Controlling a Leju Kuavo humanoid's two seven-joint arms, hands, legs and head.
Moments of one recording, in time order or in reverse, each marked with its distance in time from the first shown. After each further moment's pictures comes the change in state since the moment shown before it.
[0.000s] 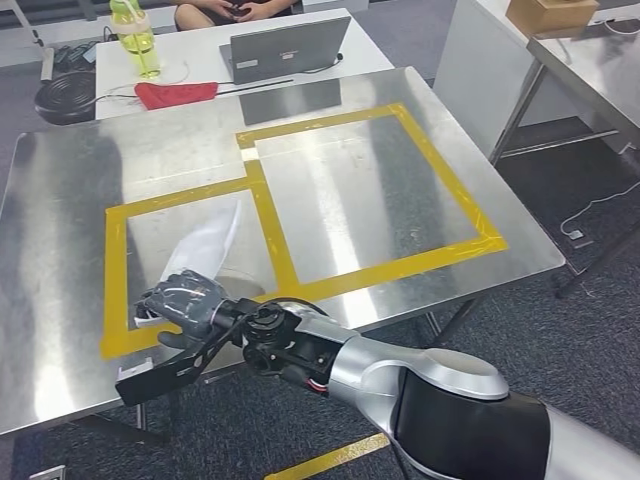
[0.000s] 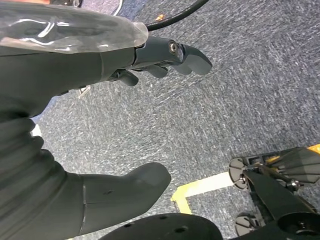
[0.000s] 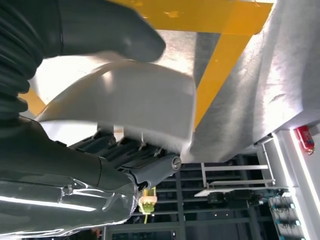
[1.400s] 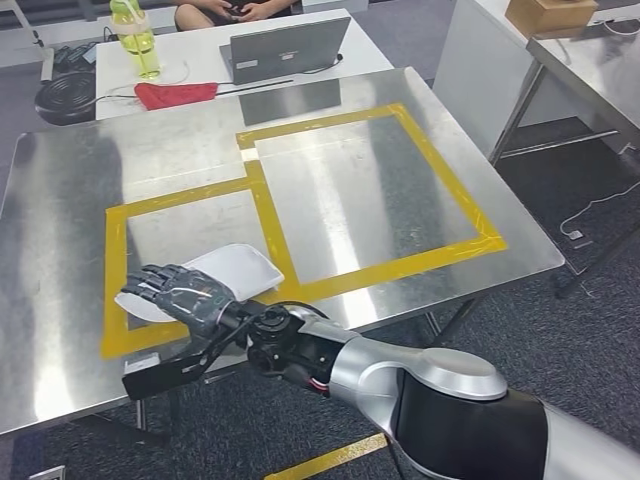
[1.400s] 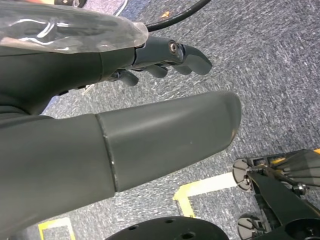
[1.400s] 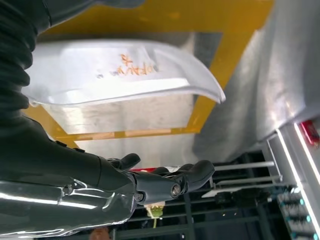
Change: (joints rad) left arm 0.010 0.001 0.000 0.000 0.022 0.010 0.005; right arm -0.015 0.000 0.053 0.045 -0.130 -0.083 -0.024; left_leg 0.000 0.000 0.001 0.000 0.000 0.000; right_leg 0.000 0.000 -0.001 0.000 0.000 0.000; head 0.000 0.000
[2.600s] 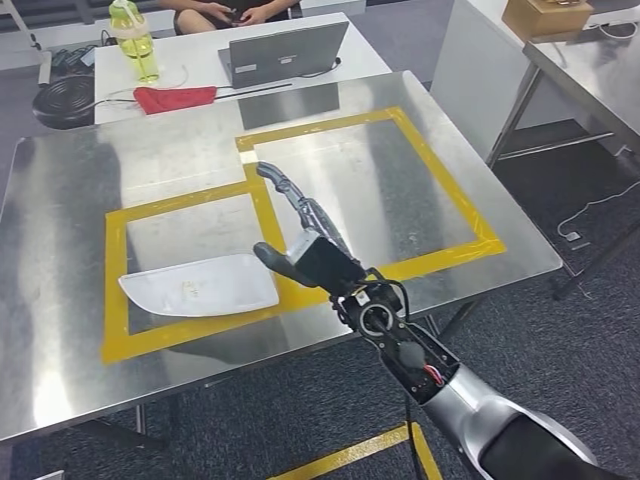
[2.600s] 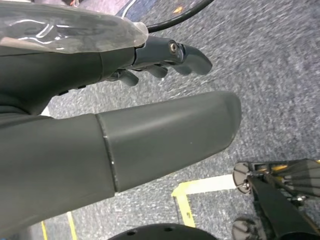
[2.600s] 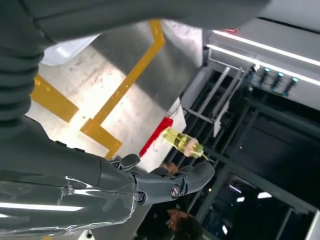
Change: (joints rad) left arm 0.017 0.004 0.011 0.000 0.074 0.032 0.004; right arm 0.419 -0.312 -0.715 -0.770 -0.244 0.162 -0.123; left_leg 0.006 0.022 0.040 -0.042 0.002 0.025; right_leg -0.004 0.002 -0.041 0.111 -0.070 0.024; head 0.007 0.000
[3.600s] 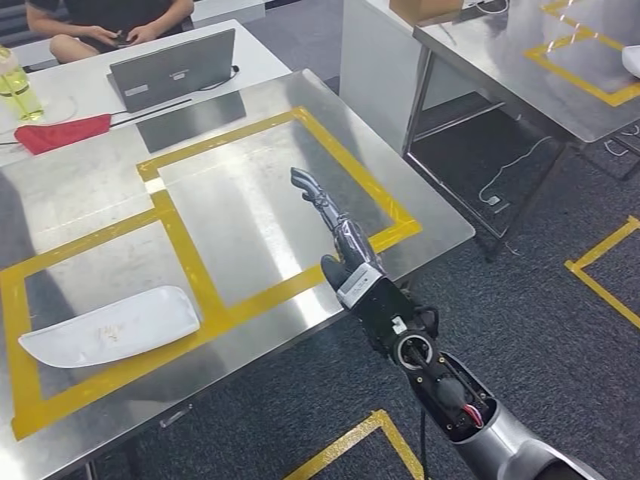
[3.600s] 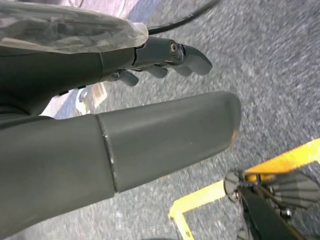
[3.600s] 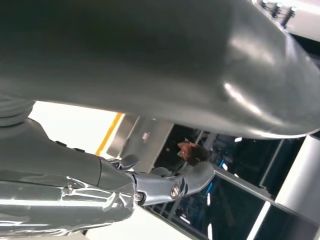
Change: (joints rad) left arm -0.013 0.008 0.000 0.001 -0.012 0.002 0.011; right arm 0.173 -0.069 -0.072 -0.303 0.022 0.031 -0.004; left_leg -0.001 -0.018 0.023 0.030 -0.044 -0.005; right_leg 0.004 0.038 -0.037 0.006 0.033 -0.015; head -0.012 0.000
